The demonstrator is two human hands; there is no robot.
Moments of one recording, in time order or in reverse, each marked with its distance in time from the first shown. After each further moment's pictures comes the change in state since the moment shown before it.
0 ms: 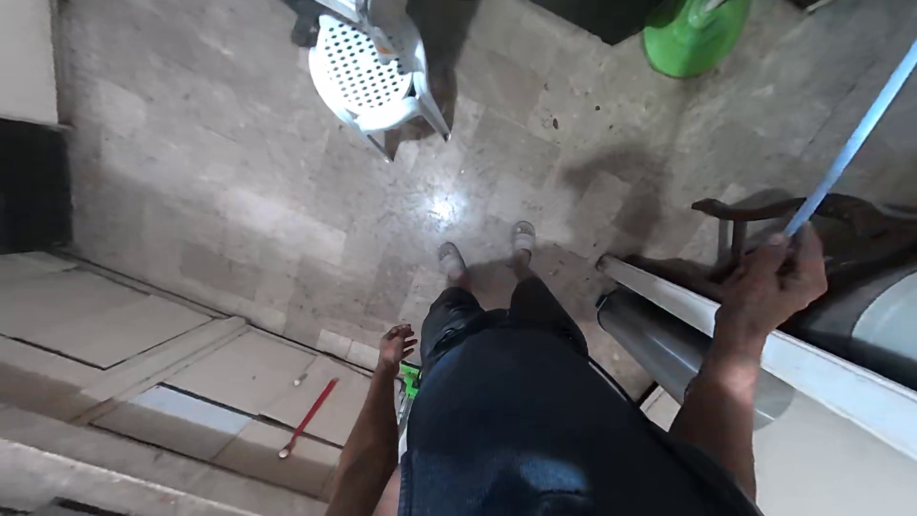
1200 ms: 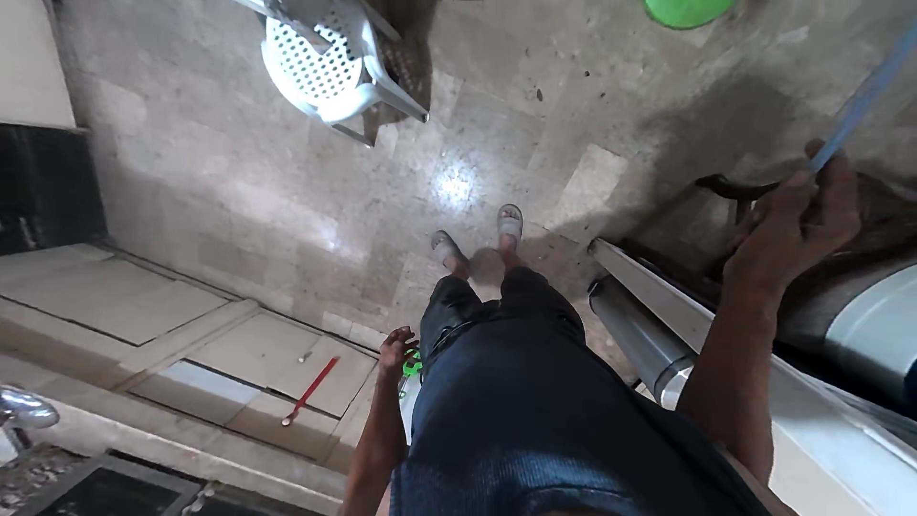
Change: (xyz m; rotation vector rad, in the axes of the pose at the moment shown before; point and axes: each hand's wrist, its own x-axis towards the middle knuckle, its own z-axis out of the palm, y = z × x) left_hand -0.078 -0.016 0.115 -0.055 0.125 -0.042; right_hand 0.121 0.067 -0.043 0.207 -0.154 0.045
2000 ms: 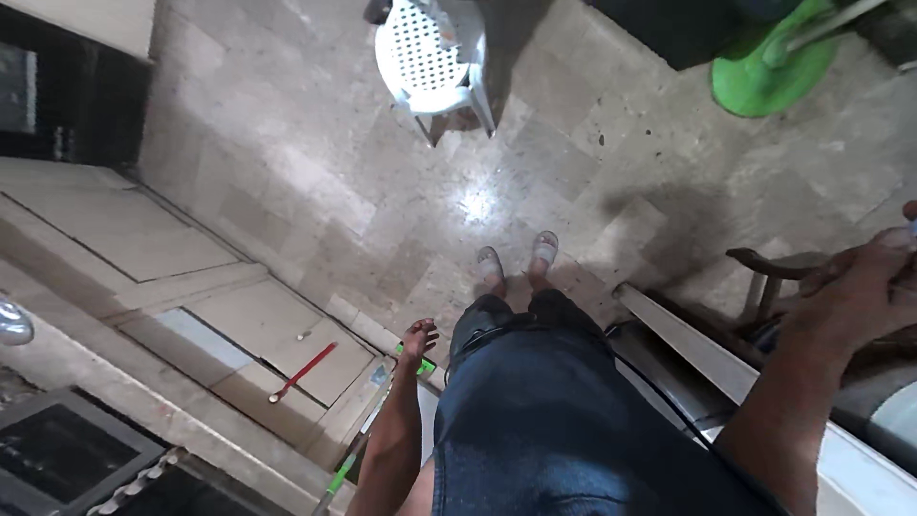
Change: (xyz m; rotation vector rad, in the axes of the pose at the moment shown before) left_hand 0.061 -0.029 -0.059 -0.162 -0.075 0.011; right_hand -0.050 -0.074 0.066 0.052 0.029 -0.067
